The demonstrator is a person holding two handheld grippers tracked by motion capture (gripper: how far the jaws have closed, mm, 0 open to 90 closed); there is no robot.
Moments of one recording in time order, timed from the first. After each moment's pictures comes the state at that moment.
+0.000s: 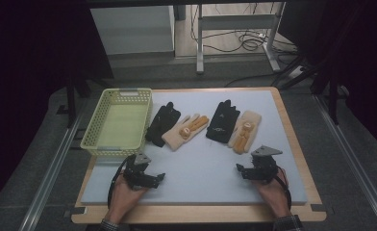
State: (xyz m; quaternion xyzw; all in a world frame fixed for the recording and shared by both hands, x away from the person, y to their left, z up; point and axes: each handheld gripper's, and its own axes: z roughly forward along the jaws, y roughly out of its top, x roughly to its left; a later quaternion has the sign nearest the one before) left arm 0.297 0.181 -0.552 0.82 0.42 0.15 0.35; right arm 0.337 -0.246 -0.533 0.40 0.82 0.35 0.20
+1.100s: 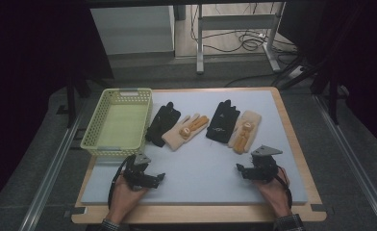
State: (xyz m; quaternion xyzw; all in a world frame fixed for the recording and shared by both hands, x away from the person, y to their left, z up) left arm 0.297 0.181 -0.552 0.82 0.42 0.15 0.35; right arm 0.337 -0.246 -0.530 0.40 0.82 0.35 0.20
